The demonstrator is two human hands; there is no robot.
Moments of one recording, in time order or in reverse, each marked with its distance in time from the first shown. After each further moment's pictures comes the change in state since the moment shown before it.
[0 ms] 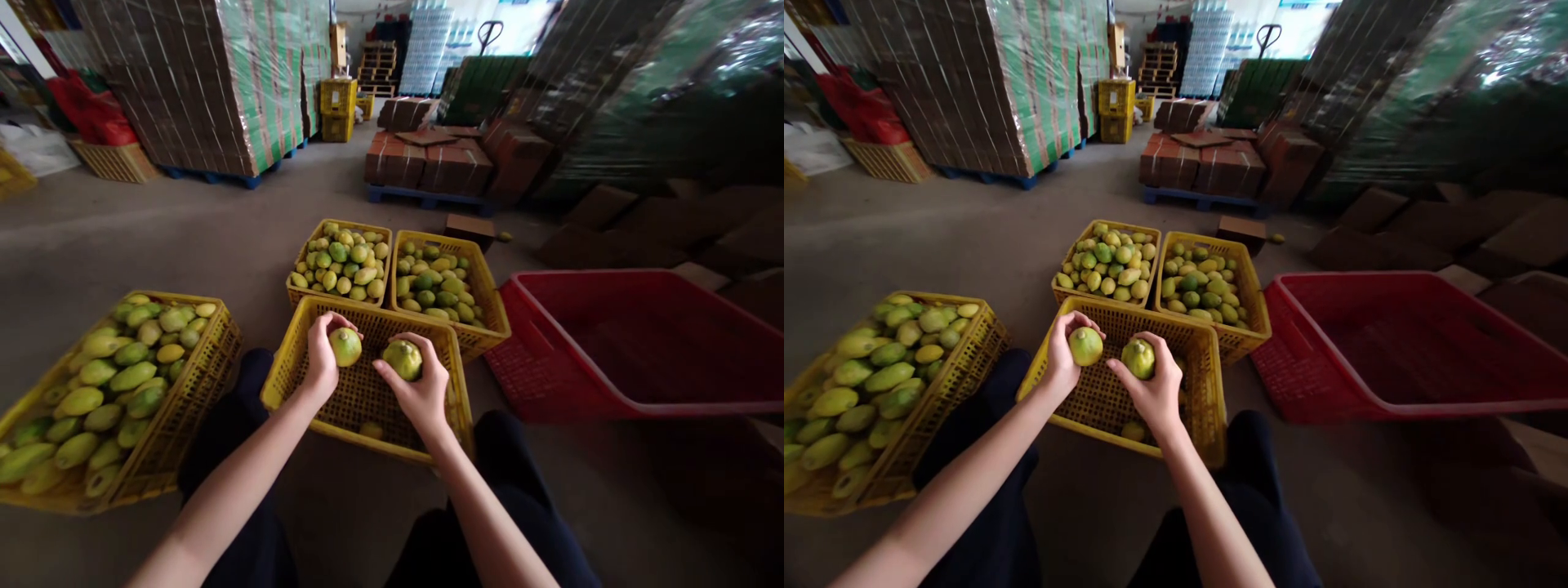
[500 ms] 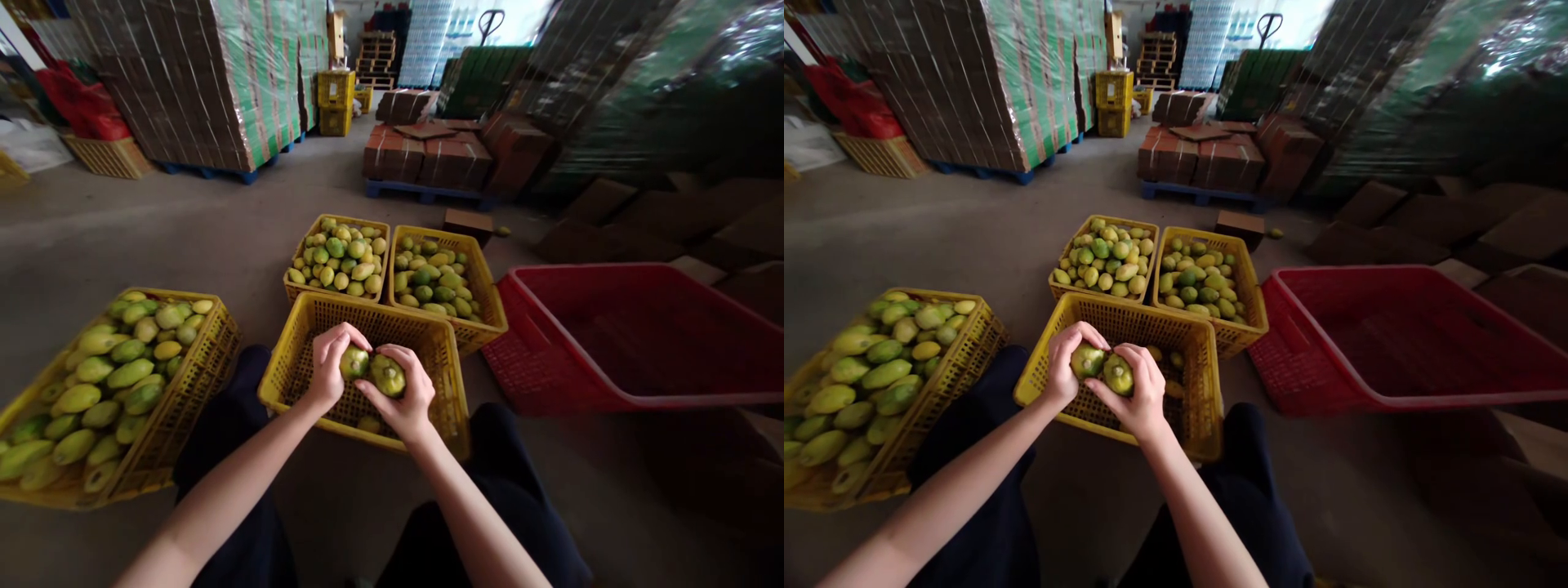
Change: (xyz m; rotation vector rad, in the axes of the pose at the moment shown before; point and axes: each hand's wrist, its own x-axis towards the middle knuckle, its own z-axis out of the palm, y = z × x) left_hand -0.023 -0.007 -0.015 0.309 -0.414 0.451; right_hand -0.017 0.004 0.005 -0.080 0.027 -0.423
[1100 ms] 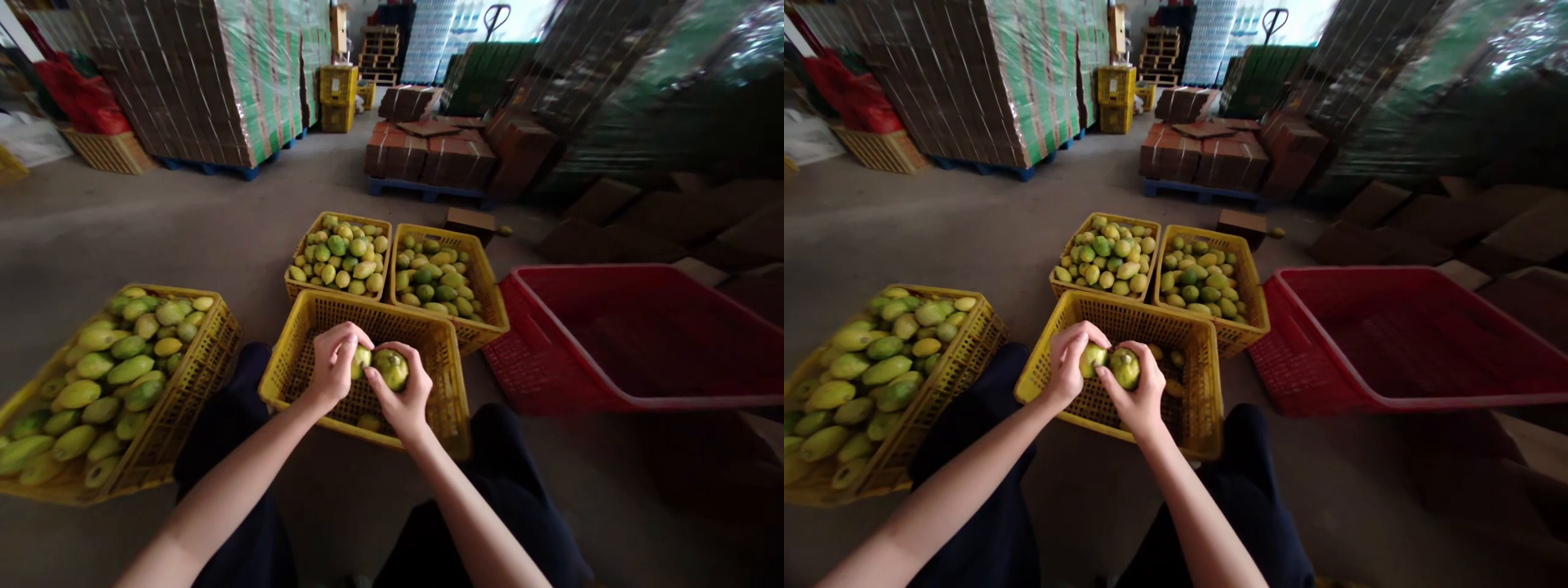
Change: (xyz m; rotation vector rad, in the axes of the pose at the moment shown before) left_hand 0.001 -0.003 -0.004 0.215 -0.044 0.120; right_hand -0.002 -0.006 0.006 0.056 0.008 0.266
